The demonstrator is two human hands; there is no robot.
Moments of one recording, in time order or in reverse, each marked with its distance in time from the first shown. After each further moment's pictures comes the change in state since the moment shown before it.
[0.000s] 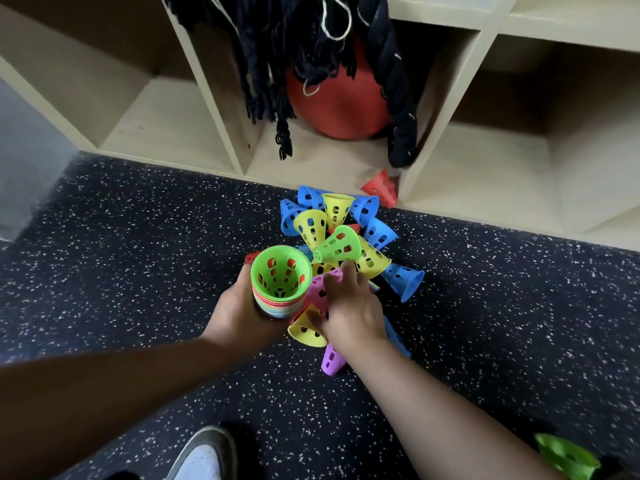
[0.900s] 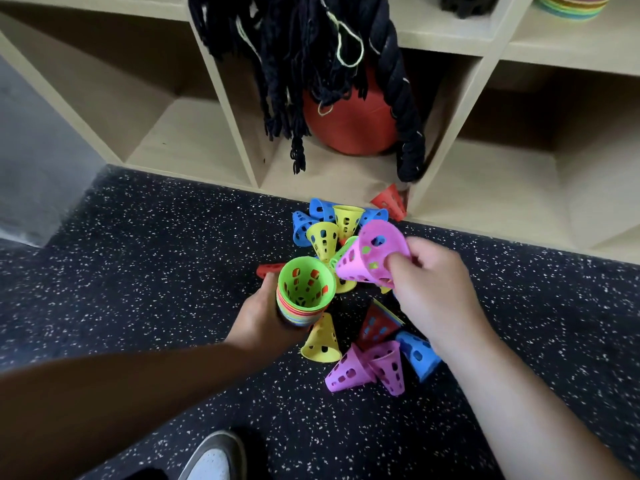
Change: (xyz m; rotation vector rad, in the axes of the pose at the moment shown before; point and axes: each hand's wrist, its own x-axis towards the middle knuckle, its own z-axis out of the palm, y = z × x) left_hand -0.001 -0.006 0.009 -0.012 -0.012 0.028; right_hand -0.018 0.020 -0.149 0.933 0.106 0.362
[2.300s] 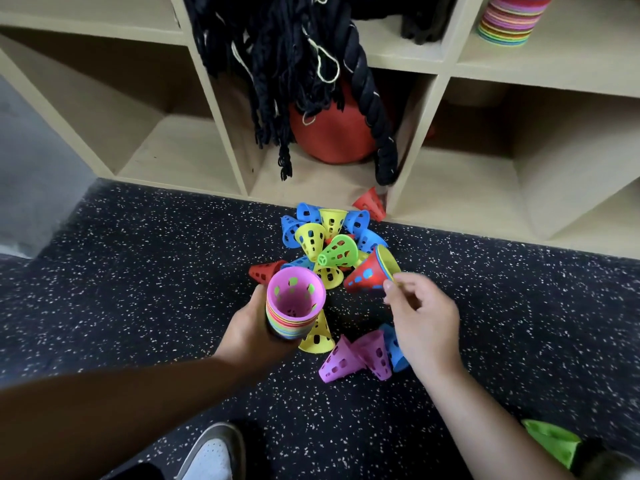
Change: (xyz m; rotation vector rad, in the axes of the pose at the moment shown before) left_hand -0.044 0.011 -0.011 -0.021 -0.013 0.045; right_hand -0.044 0.076 0.011 0.097 0.290 -0.082
